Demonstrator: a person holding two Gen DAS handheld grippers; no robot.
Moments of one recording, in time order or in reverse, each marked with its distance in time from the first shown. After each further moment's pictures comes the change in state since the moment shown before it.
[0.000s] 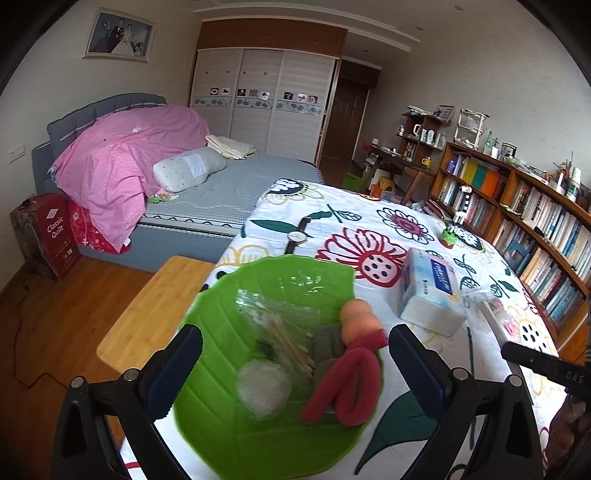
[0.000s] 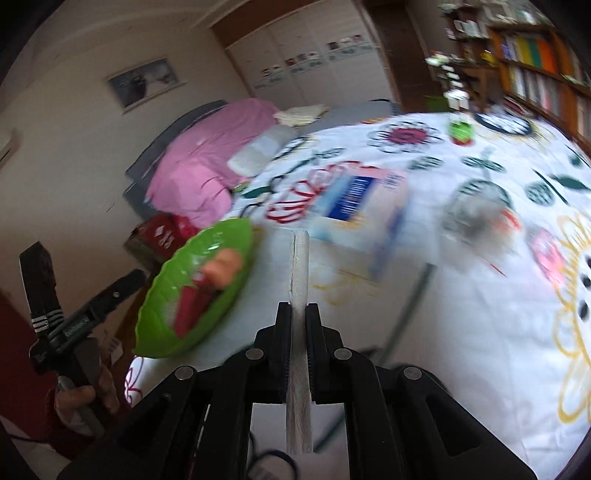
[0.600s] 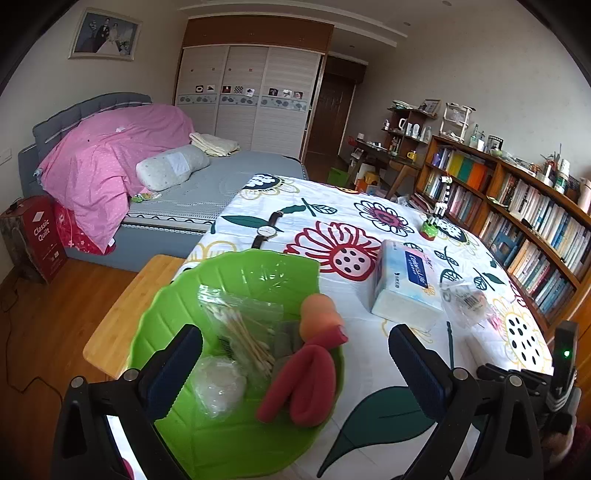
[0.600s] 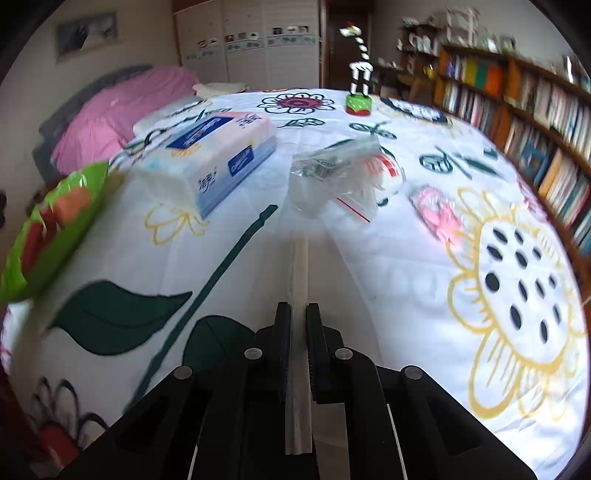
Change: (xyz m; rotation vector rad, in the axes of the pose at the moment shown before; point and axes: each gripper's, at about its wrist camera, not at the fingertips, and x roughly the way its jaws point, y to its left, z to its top) left arm 0.005 -0.031 -0.001 0.020 0.018 -0.052; right arm 0.001 -0.082 -0.044 -0.005 0.067 -0.427
